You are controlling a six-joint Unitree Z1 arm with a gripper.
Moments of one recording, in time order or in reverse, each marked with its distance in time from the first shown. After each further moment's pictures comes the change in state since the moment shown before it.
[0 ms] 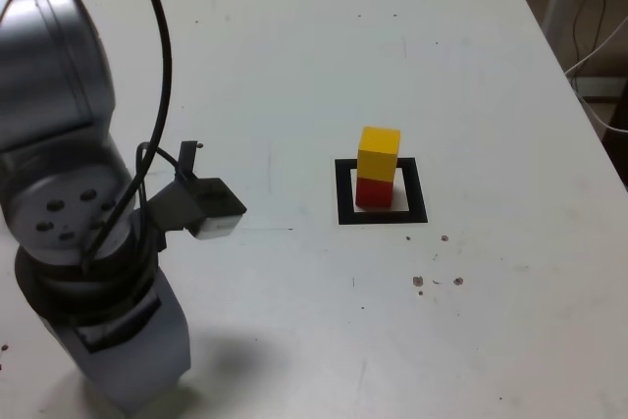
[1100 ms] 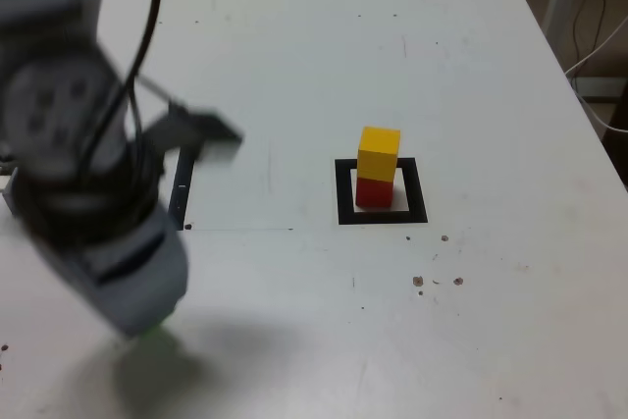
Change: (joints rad) arm 0.071 -0.145 -0.057 0.155 0.059 -0.005
